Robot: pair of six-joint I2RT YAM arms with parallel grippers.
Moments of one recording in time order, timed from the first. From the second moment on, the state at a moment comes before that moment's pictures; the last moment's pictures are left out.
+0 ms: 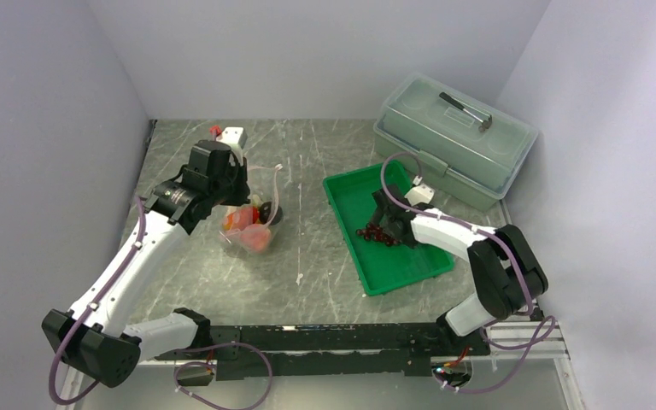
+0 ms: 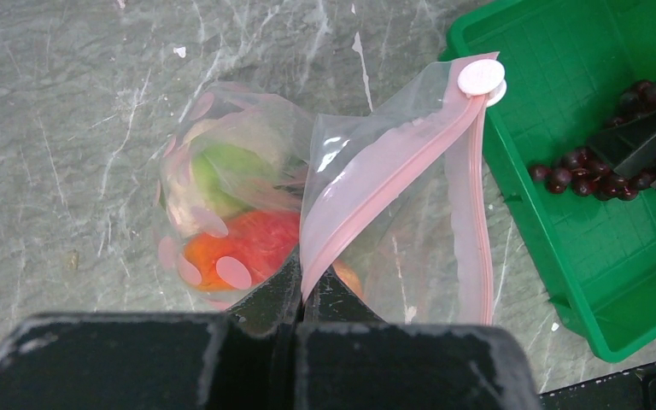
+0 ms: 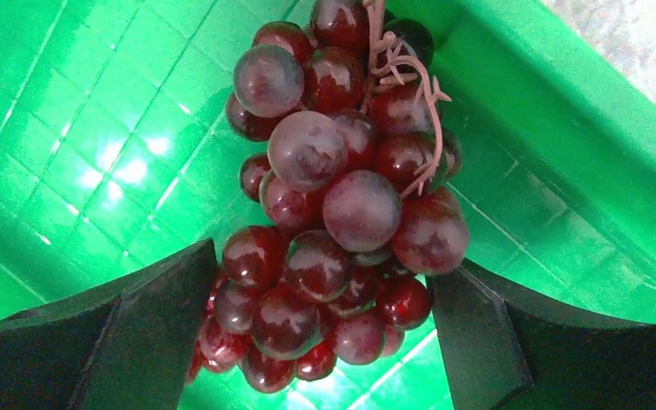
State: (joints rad) left arm -0.42 1.15 1.23 -0.74 -0.09 -0.29; right arm 0.51 1.51 0.80 -0.40 0.50 1.02
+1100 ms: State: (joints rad) left arm -0.41 1.14 1.22 -0.74 -0.09 -0.29; right arm 0.51 1.40 0.79 -0.30 0.44 0.95
